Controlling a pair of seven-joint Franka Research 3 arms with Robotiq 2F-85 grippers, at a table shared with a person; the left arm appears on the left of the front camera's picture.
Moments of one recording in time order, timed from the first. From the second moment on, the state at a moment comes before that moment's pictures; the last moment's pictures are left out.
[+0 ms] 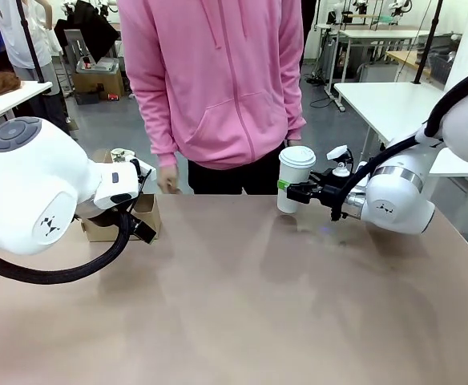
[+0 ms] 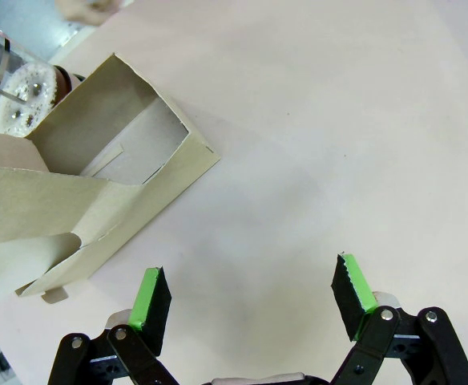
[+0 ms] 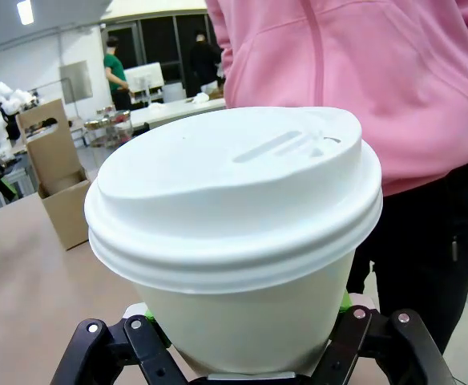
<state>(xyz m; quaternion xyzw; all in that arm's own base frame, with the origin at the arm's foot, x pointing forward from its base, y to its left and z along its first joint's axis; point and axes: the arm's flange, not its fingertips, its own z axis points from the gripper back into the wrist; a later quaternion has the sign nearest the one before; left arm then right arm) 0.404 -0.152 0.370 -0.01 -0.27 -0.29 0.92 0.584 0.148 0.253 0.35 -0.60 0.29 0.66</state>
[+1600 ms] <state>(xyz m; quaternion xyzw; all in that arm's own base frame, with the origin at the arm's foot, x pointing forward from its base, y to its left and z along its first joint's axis) 0.404 -0.153 0.371 -0.01 -0.27 -0.29 0.92 0.529 0.126 0.447 0.34 -0.60 0.32 0.65</state>
